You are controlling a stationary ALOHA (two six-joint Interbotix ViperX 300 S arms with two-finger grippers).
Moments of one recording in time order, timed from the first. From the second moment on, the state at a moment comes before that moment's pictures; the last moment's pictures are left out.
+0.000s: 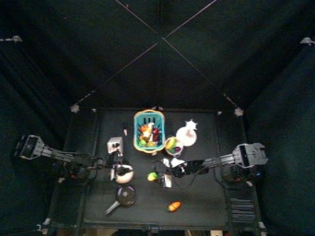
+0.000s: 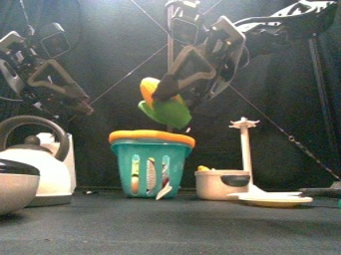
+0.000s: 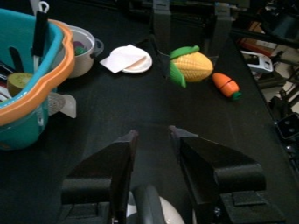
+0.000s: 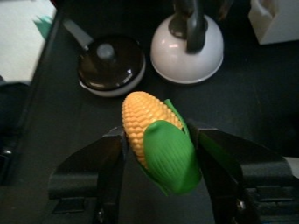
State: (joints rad) left arm -0.13 -0.48 1.23 -0.28 -0.46 0.06; right arm 0.02 -0.01 0.61 -0.89 -0.18 0.98
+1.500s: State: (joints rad) left arm -0.16 -0.11 0.92 -0.61 -0.89 0.02; right arm -0.17 -0.11 0.75 -0.66 -0.55 0.97
